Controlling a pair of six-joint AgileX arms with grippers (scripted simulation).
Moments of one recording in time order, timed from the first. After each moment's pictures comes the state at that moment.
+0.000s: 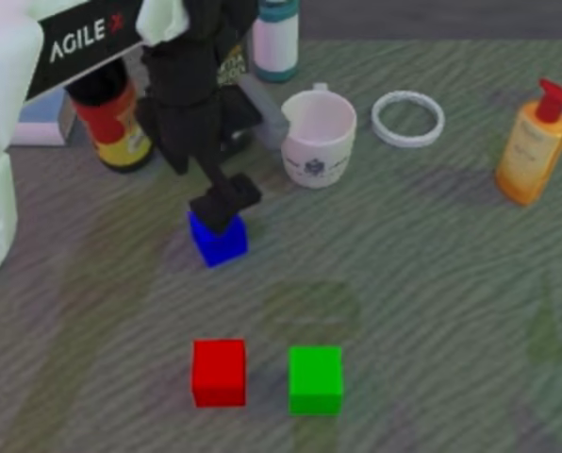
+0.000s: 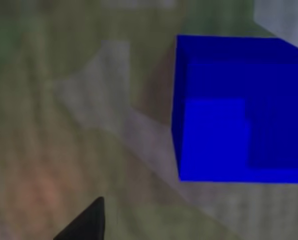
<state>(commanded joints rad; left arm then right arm) -0.46 2.28 1.97 -1.27 0.01 0.64 0.02 0.02 0.01 -0.02 0.00 0.01</state>
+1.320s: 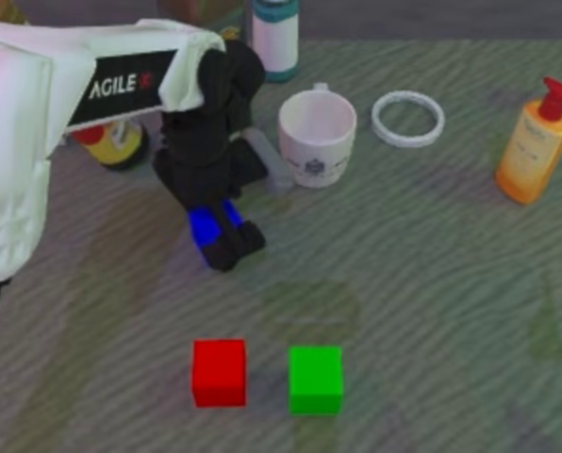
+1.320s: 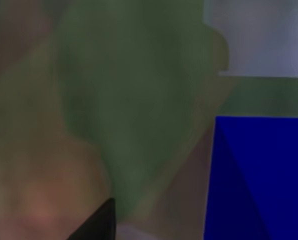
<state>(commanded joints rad) -0.46 2.37 1.79 -0.99 0.00 0.65 0.01 0.00 0.00 0.00 0.00 0.00</state>
